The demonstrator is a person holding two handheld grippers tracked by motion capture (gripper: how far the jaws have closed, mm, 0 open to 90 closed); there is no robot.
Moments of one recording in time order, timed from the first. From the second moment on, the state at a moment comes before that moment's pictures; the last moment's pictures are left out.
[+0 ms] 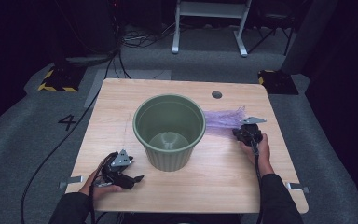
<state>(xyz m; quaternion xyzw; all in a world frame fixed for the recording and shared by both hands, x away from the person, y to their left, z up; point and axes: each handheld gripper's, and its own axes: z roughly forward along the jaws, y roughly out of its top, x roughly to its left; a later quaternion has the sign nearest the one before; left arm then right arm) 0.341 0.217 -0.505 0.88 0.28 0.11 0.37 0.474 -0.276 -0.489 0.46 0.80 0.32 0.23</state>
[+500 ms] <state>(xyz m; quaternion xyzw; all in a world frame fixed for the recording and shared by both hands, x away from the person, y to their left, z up) 0.341 0.217 -0.505 0.88 0.28 0.11 0.37 0.462 -0.332 -0.477 0.51 0.76 0.32 0.25</state>
